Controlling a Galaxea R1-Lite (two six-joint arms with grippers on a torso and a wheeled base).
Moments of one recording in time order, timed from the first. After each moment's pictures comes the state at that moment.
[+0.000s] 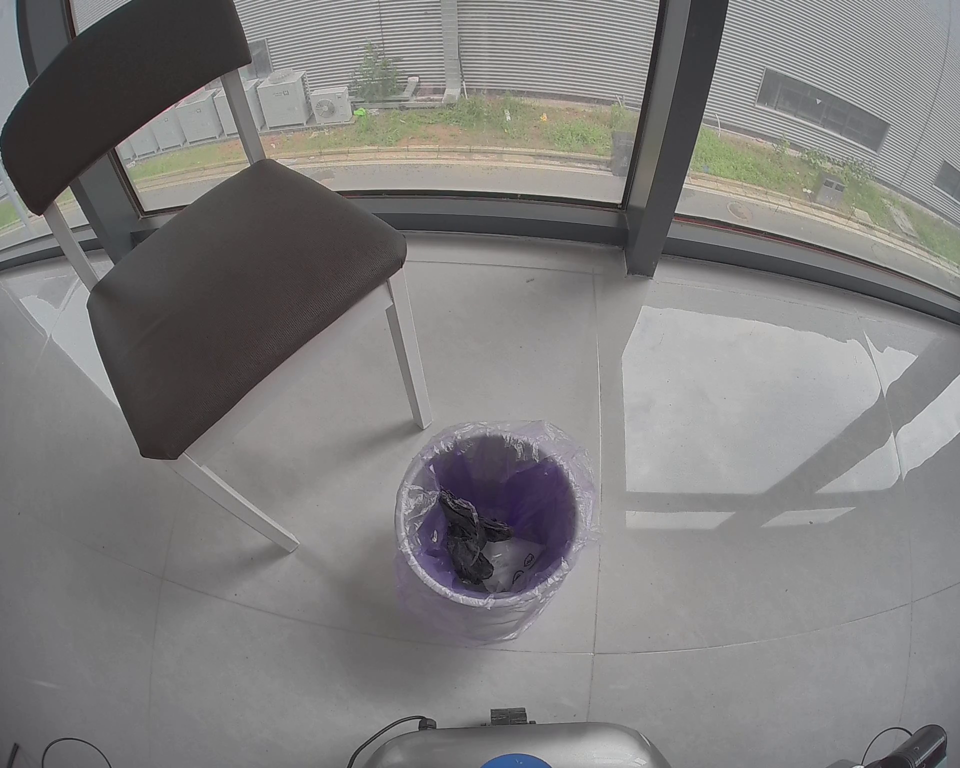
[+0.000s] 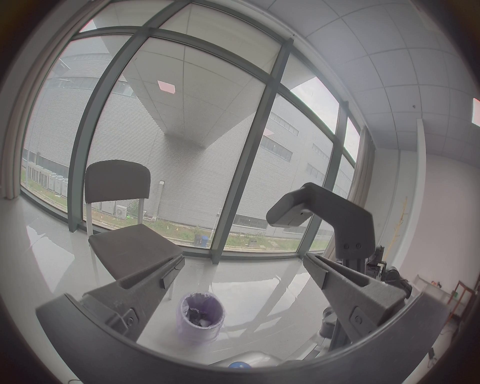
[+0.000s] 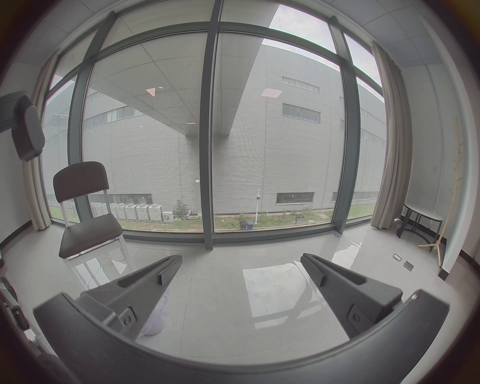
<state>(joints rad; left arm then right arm) 0.11 0.09 -1.21 0.72 -0.69 -0.32 0.00 0.01 -0.67 0.44 -0.28 0.03</state>
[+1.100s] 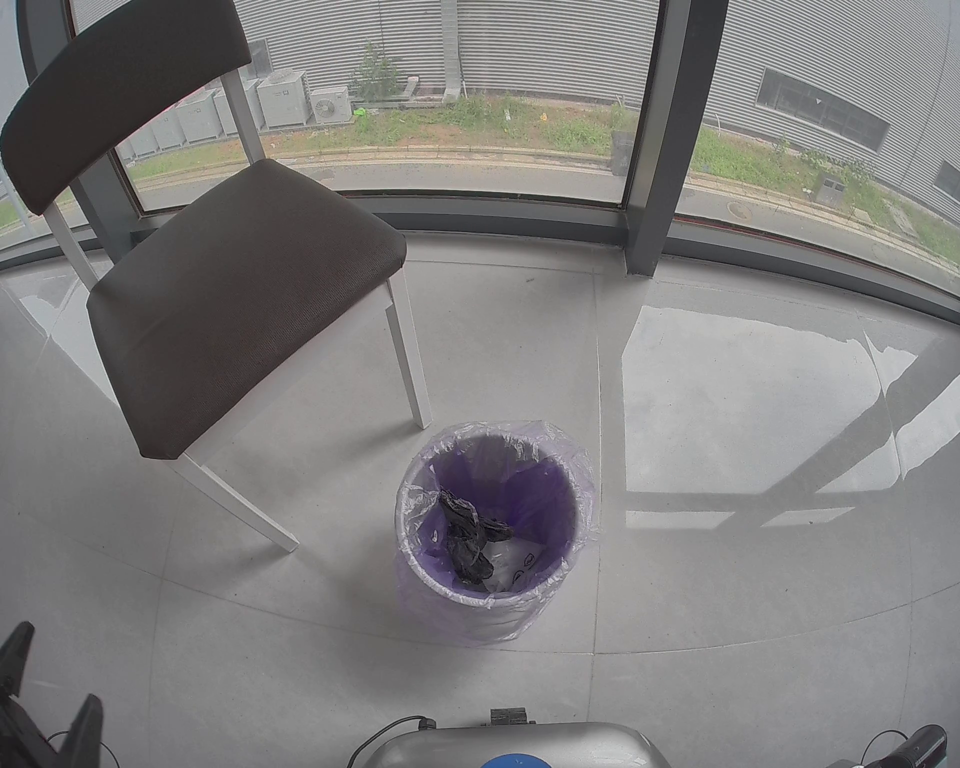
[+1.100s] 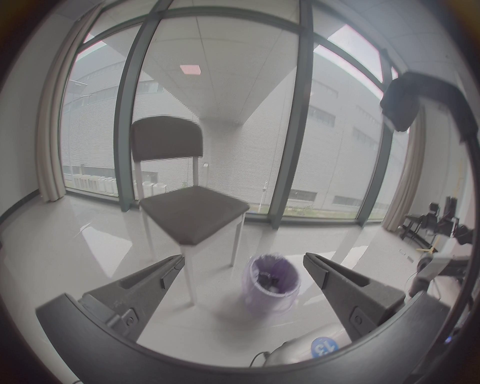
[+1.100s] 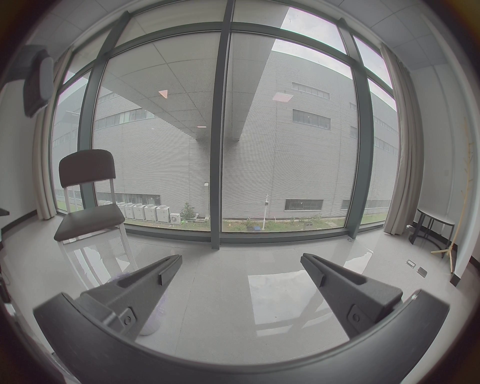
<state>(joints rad) -0.01 0.03 -0.25 0.11 -0.26 -0.06 0.00 0.01 -0.17 -0.10 -0.21 -0.02</state>
